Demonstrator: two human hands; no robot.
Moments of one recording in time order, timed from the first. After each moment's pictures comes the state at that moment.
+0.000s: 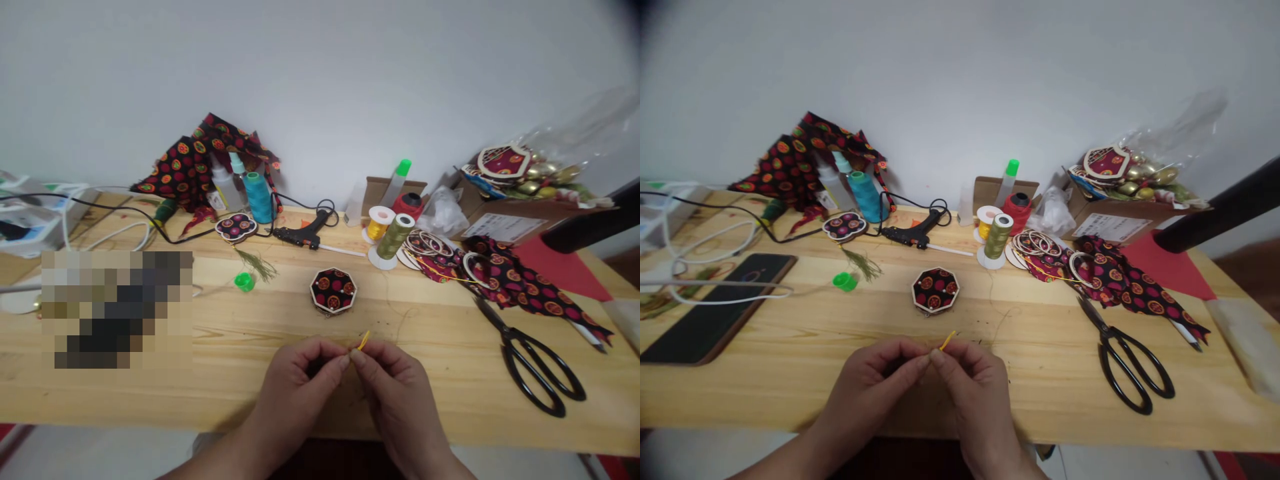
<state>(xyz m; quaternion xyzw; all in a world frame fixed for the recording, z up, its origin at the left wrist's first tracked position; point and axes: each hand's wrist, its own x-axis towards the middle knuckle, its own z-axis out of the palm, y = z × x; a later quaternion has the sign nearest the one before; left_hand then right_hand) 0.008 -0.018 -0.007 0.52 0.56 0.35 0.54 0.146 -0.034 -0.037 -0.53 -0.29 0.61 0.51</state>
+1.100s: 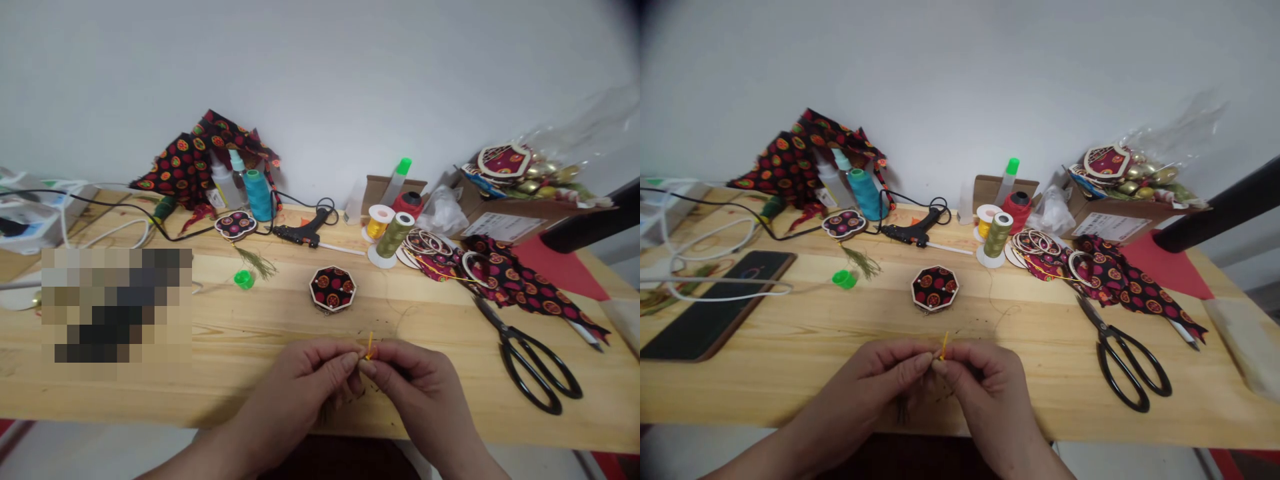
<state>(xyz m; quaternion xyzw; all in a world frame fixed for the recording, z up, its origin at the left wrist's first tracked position) 0.008 -0.013 0.010 0.42 0.44 0.30 0.74 0.171 -0.027 0.003 -0.52 -0.53 0.51 0.44</state>
